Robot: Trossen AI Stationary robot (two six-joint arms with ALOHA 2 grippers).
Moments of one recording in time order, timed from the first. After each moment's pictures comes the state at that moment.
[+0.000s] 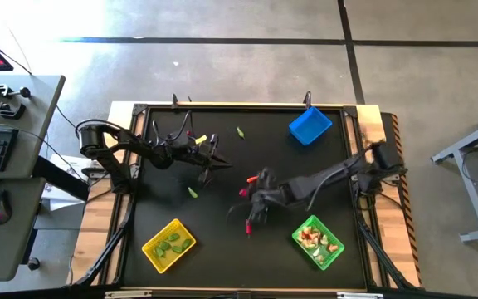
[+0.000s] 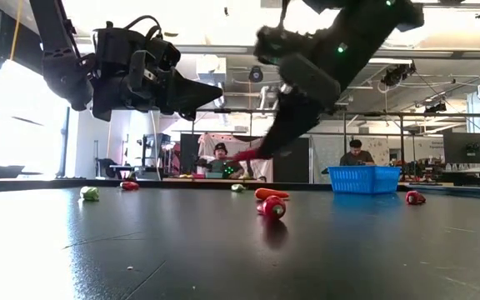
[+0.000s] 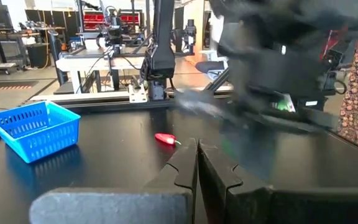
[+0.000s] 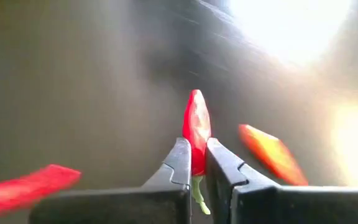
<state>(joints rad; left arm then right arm) 0.31 1.67 0.44 1.20 0.53 0.03 0.27 1.82 1.11 -0.25 0.42 0.30</state>
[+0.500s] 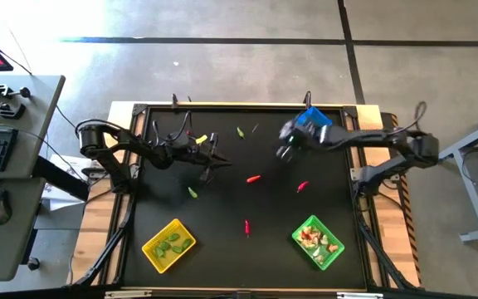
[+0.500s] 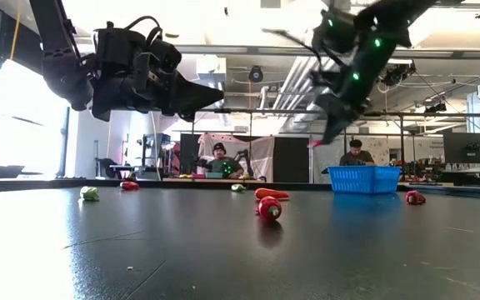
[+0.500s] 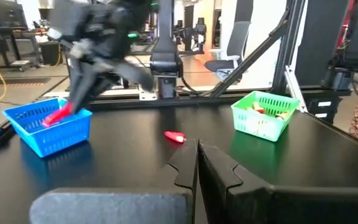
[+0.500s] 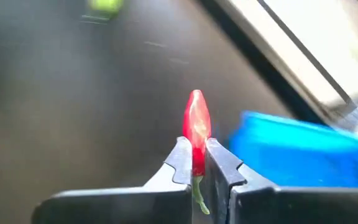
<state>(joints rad) 0.31 1.67 0.44 1.19 0.49 0.03 -0.29 1.42 0.89 -0.49 0.45 0.20</state>
